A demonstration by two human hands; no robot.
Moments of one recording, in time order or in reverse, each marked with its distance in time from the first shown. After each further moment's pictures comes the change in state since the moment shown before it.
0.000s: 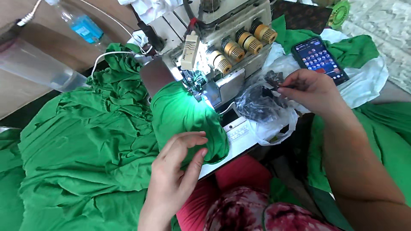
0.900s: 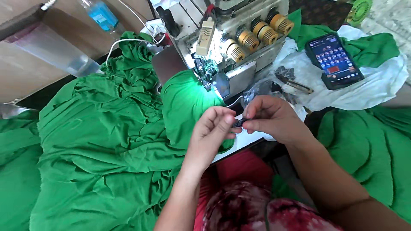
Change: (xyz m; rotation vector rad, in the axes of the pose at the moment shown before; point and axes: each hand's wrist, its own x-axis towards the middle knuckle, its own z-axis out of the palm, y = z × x) left_hand 0.023 0.009 0.047 -0.786 -0.010 -0.479; right_hand -0.028 -0.076 0.089 0.917 -0.328 -0.179
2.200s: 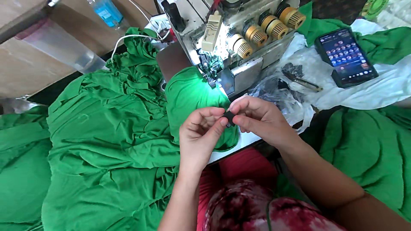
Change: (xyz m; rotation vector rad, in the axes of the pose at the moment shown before) left_hand -0.010 -0.007 -0.011 0.044 0.221 0.260; right_hand 0.007 0.010 0.026 -0.147 0.054 0.029
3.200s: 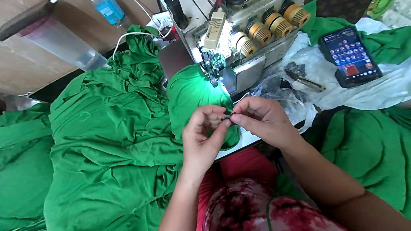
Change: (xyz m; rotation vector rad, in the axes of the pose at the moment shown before) left_hand -0.002 -0.001 -0.001 0.225 -0.063 0.145; right_hand 0.002 -0.009 0.005 -0.169 0.047 -0.036
